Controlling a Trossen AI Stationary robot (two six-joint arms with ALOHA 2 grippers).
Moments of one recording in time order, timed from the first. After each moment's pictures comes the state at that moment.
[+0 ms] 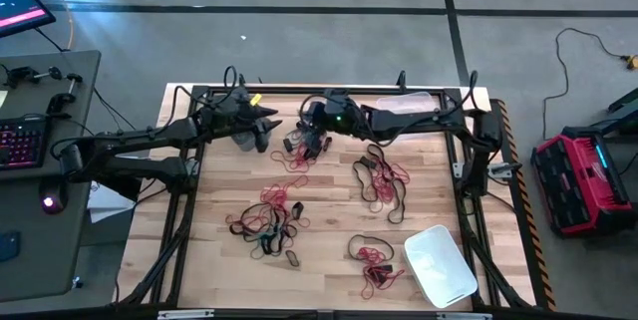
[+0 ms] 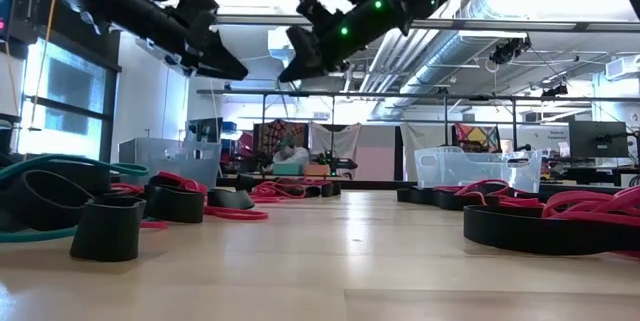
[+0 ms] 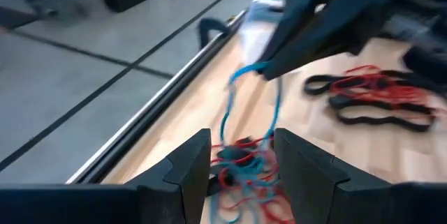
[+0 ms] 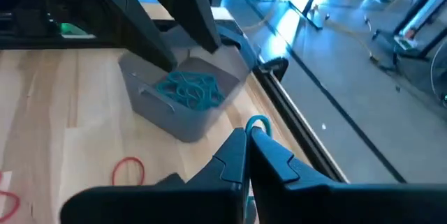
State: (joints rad) left arm 0.46 1.01 0.53 0.13 0.01 0.07; right arm -0.22 1.86 1.33 0.14 0.21 -0.17
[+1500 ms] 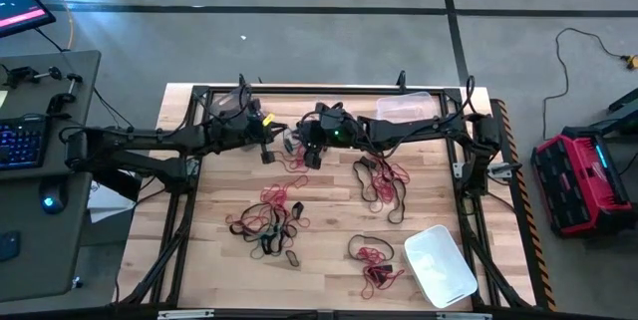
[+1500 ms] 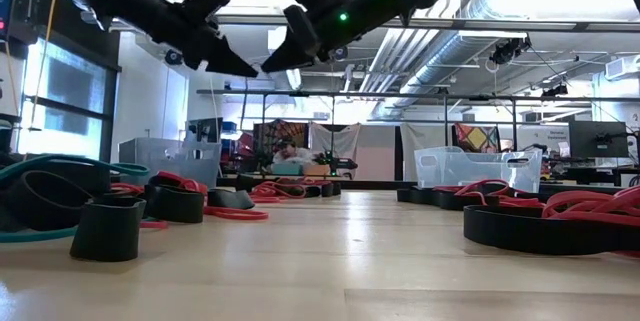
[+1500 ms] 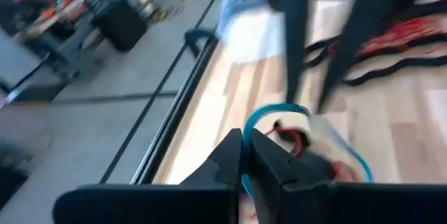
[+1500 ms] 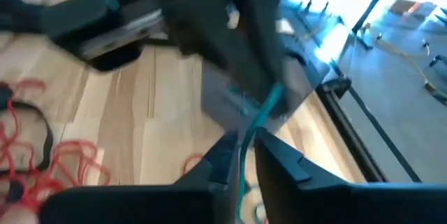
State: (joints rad) left arm 0.26 1.09 0.55 0.17 -0.22 0.37; right arm -0.14 1.86 1.33 0.11 0.12 -0.21
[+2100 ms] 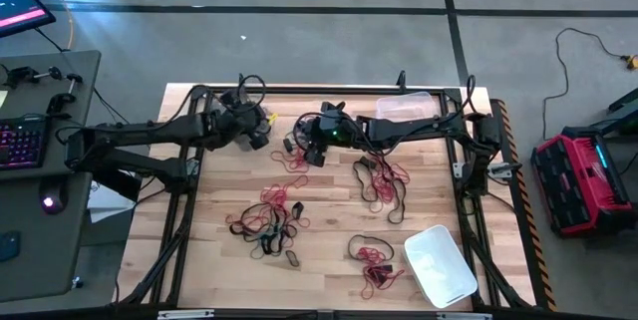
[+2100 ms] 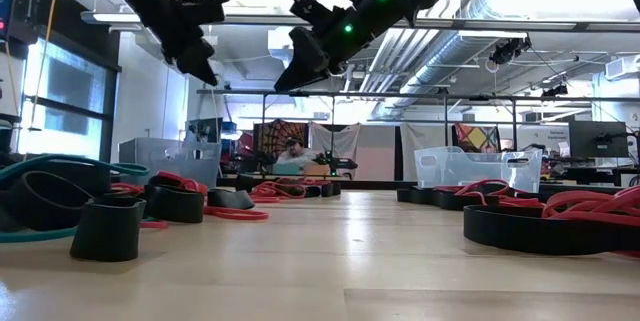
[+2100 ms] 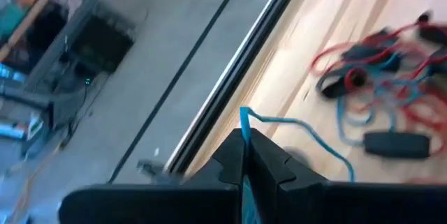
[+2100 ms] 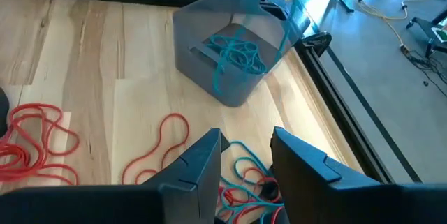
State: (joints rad) left arm 0.28 1.09 0.78 -0.45 -0.68 0.15; right arm -0.15 1.86 1.33 0.00 0.21 -0.18
